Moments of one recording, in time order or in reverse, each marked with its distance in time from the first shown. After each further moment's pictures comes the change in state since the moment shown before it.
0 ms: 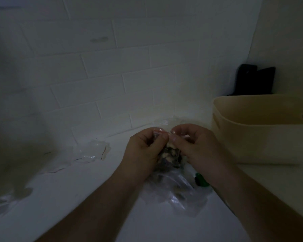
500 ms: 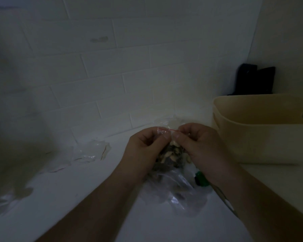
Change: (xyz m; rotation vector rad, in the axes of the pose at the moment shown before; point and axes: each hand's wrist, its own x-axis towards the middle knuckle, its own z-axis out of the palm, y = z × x) left_hand -0.002 0.004 0.000 -0.114 0.009 -0.083; right_hand -0.001 -0.004 -0.003 0.027 0.026 0.011
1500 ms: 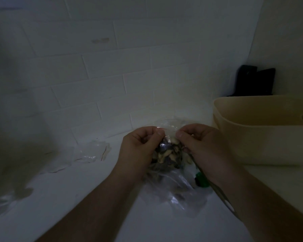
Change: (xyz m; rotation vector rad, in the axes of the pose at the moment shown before) left_hand 0.005 -0.001 -0.006 0.068 0.114 0.006; right_hand 0.005 0.006 -0.002 -0.014 0.095 0.013
